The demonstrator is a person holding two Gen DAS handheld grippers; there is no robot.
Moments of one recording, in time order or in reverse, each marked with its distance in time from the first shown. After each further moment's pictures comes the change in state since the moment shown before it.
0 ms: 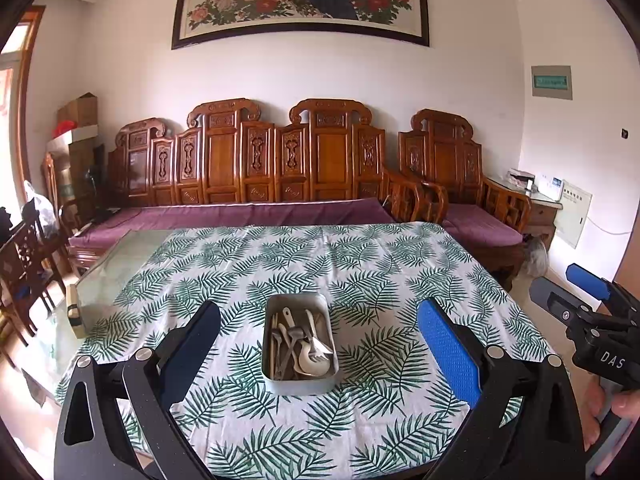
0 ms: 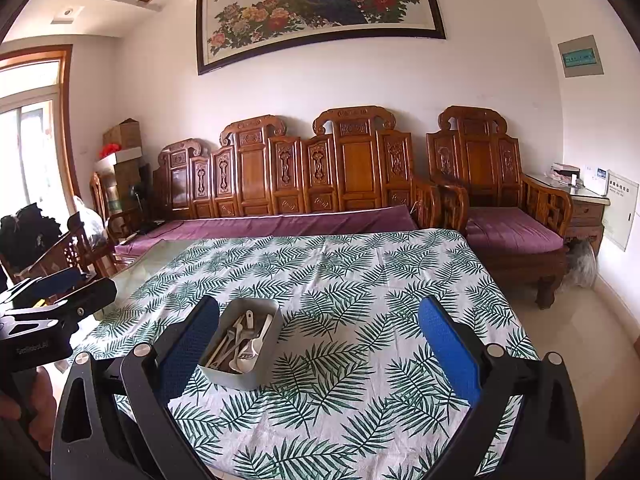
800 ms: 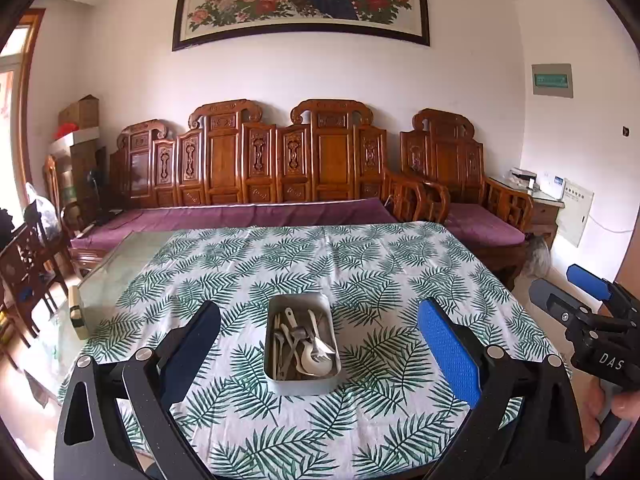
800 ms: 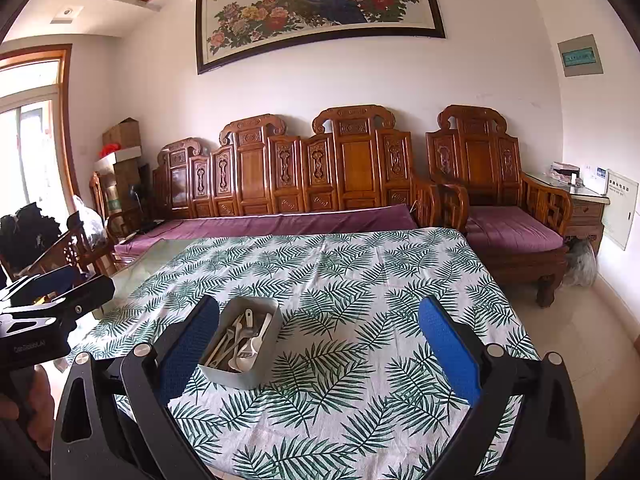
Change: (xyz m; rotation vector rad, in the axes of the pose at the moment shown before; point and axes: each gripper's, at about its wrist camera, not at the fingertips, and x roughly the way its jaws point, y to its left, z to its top) left arm 0.001 -0.001 -0.002 0.004 -0.001 0.007; right arm 0.000 0.000 0.000 -0.001 0.001 -0.001
